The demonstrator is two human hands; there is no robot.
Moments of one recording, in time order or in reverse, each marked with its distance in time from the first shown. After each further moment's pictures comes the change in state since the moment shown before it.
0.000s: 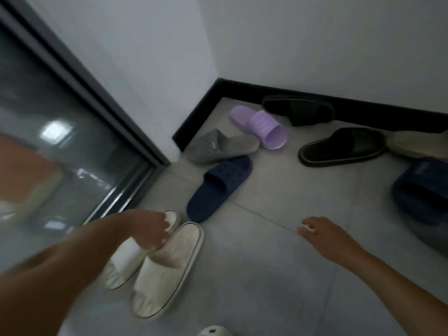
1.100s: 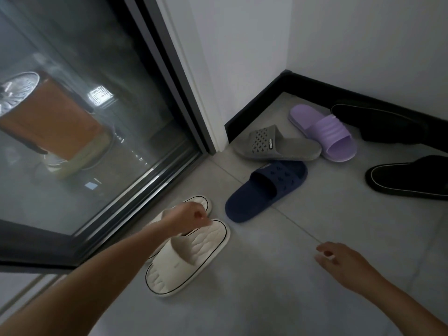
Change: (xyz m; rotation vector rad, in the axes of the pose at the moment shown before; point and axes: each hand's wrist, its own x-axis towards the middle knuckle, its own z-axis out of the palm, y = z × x) left_hand 0.040 0.036 -0.008 -1.479 0.218 -1.287; right_hand 0.033 -0.052 0.038 -0.117 -0.167 -0.057
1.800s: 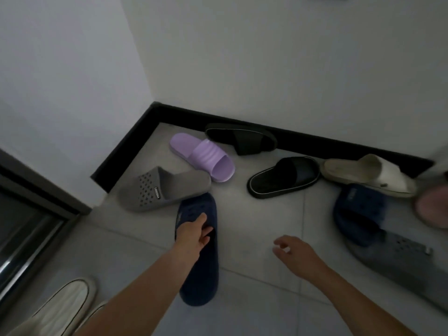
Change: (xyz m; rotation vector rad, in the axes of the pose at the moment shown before) left_hand 0.111 0.259 0.070 -1.515 -0.228 -0.454; right_hand -0.002 0.095 -0.054 0.198 0.338 0.257
